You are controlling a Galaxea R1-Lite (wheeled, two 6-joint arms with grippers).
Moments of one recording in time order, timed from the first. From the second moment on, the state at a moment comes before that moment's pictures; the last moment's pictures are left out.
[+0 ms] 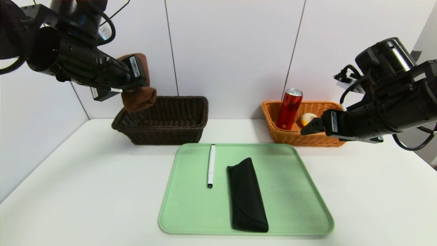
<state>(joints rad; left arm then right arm) -0.30 1.76 -1.79 0.54 0.11 -0.57 0.32 1.66 -1.40 0.59 -0.06 0.35</state>
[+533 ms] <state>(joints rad) -0.20 2.05 -1.95 0.42 0.11 -0.54 0.32 1.68 -1.40 0.57 -0.06 0.35</state>
